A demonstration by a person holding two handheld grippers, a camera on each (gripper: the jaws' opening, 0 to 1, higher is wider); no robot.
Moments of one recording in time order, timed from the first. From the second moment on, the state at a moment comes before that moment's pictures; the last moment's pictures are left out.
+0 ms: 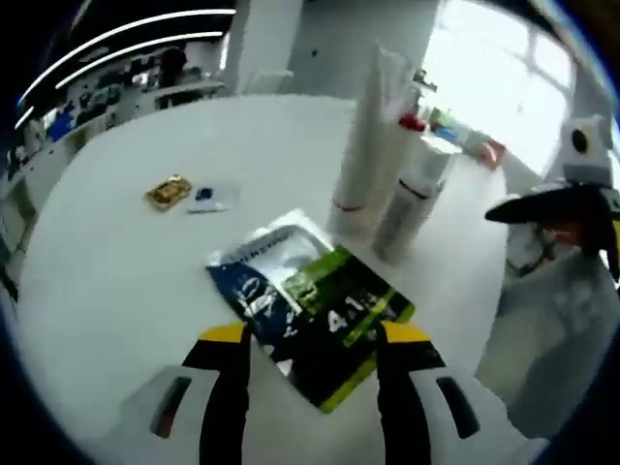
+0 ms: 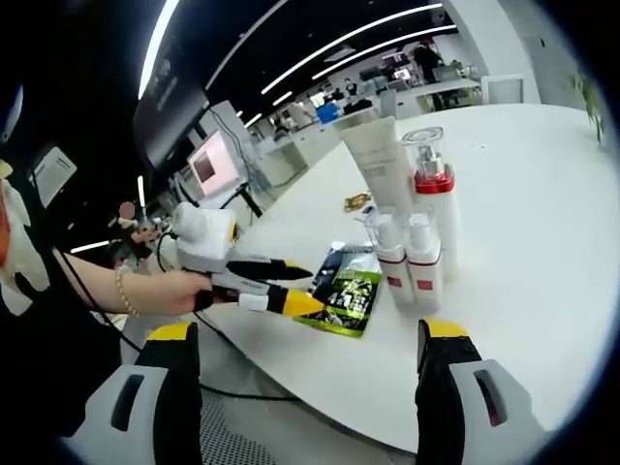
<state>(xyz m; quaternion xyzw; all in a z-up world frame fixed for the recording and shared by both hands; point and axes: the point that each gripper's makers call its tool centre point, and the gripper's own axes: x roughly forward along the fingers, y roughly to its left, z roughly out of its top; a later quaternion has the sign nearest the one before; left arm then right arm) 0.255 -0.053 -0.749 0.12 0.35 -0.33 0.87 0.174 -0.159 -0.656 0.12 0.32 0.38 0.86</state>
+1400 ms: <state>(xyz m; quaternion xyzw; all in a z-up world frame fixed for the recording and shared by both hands) 0.282 -0.059 -0.768 0.18 0.37 -0.41 0.81 0.175 -0.161 -0.658 0.12 0.32 0.38 0.86</state>
